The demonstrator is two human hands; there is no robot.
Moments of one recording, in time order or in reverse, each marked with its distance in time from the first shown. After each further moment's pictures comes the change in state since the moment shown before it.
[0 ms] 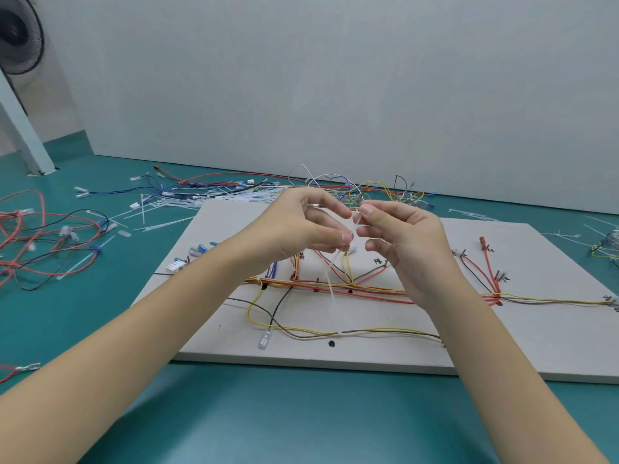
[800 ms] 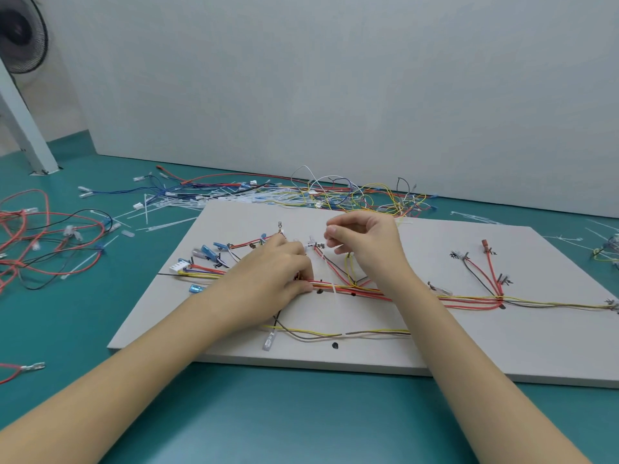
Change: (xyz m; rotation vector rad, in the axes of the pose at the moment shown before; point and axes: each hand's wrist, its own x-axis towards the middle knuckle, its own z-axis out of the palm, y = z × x) left_hand -0.035 -0.053 -0.019 1.148 -0.061 0.242; right_hand 0.033 0.040 0.021 -0.351 -0.095 -0.098
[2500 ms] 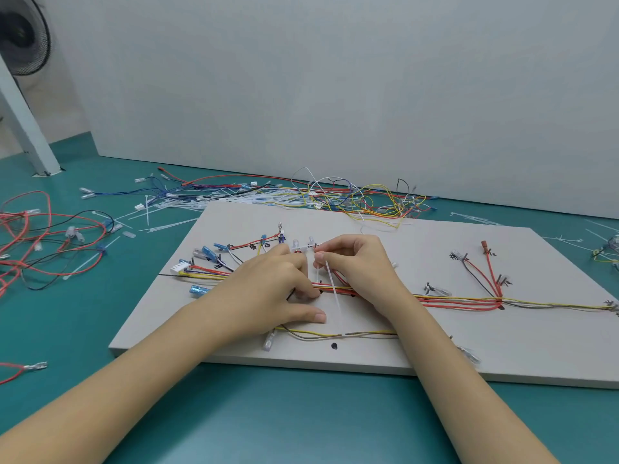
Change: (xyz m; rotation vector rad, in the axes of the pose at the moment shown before) left_hand -0.009 0.012 -0.009 0.028 -0.072 0.026; right_hand -0.017 0.011 0.009 -0.046 -0.113 0.075
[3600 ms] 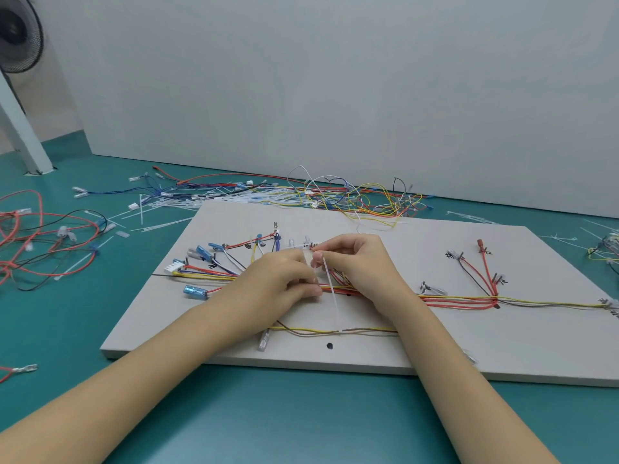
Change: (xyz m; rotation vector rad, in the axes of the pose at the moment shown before) left_hand 0.008 -0.001 0.016 -0.329 0.188 0.012; right_hand -0.003 -0.002 -0.007 0.039 -0.041 0.024
